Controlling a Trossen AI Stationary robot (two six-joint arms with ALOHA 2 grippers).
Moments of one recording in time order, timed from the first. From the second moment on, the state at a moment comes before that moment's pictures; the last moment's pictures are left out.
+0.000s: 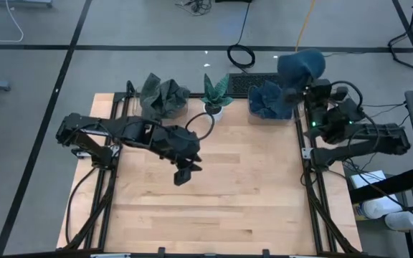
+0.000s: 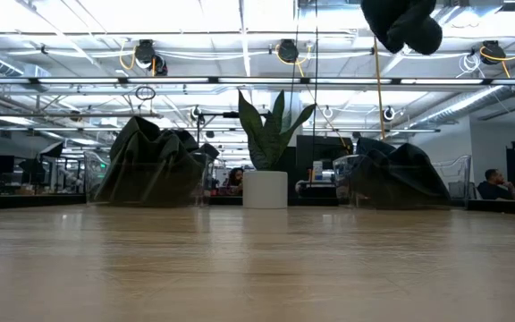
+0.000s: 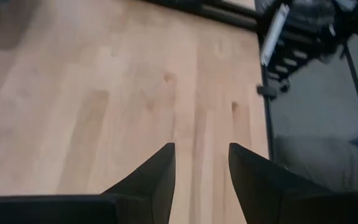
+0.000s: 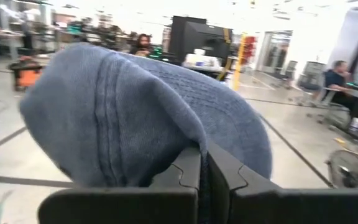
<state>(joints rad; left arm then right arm) -0.17 1.58 1.74 -0.91 0.04 -0.37 -0.03 0.87 0.91 0.63 1.57 -0.75</state>
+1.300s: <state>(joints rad) -0.29 1.58 1.74 -1.17 0.00 -0.35 -0.57 1.29 0.84 0.17 1.44 -0.60</state>
